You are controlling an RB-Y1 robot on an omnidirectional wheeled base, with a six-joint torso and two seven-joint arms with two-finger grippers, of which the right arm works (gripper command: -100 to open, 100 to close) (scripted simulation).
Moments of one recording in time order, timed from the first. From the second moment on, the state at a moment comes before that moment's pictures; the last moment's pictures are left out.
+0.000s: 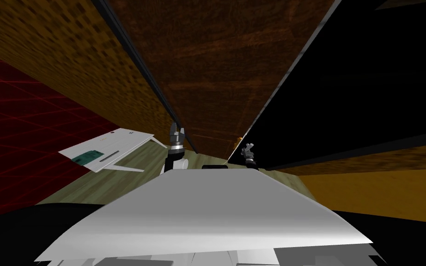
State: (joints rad) arm 0.12 -0.41 0.31 -0.81 -0.73 -0.87 -1.46
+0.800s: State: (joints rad) arm 0.19 -0.43 0.28 -0.81 -0.74 -0.87 -1.45
